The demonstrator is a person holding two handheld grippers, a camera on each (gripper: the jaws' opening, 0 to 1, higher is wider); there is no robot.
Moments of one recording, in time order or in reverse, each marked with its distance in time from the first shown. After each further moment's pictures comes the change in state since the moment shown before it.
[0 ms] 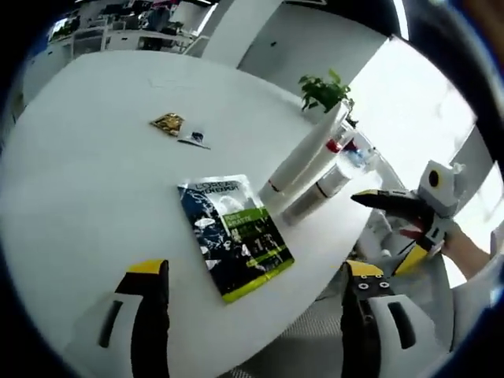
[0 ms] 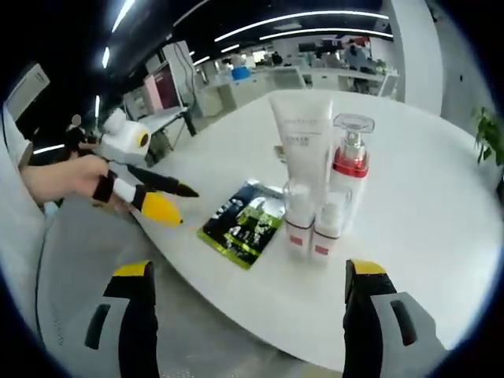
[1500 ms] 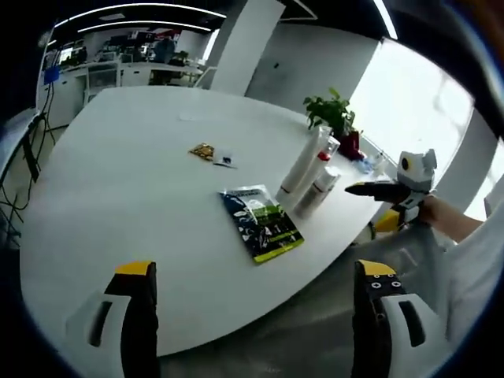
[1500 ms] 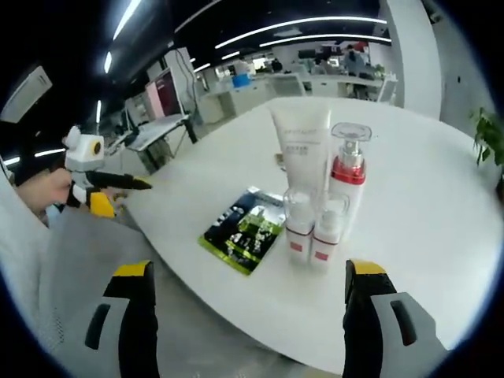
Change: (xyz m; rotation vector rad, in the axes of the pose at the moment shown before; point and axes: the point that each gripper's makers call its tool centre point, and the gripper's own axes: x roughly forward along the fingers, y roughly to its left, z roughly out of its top) left arm -0.096 0.010 -0.020 0.086 -0.125 0.119; right arm -0.005 0.004 0.009 0.001 -0.043 0.006
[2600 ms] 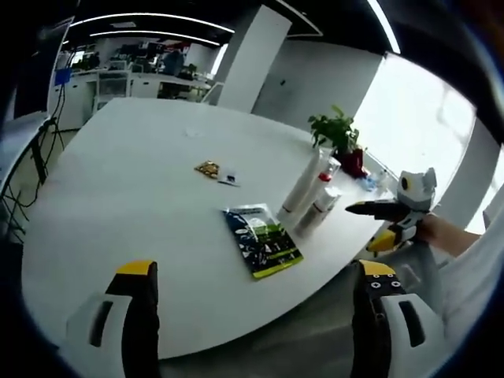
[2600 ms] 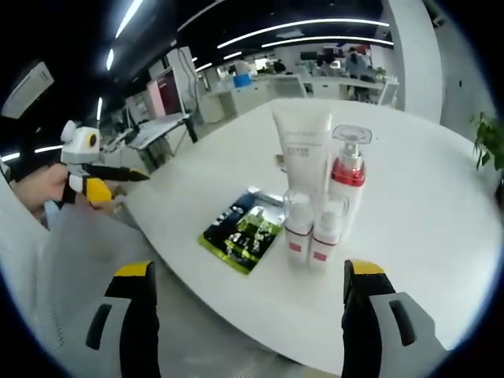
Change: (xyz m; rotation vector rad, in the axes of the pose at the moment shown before) left arm -0.004 -0.003 0.015 -0.022 -0.071 0.037; right arm -0.001 -0.001 -0.001 -0.014 -0.003 -0.011
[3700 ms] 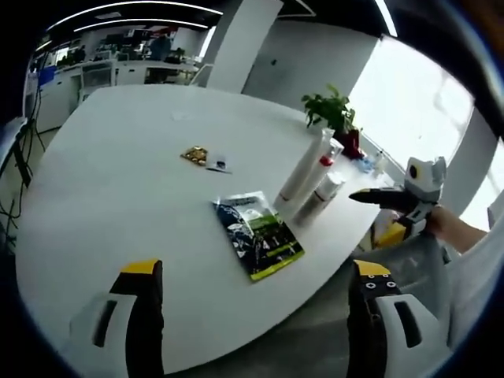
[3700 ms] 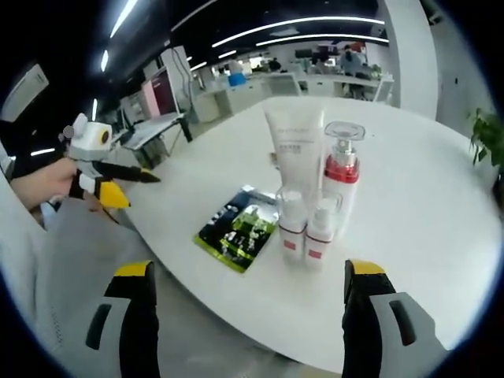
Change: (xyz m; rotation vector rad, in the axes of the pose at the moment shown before) left arm 0.036 -0.001 0.001 0.024 0.102 -0.042; right arm 0.000 -0.009 -0.002 0.015 0.007 -0.024
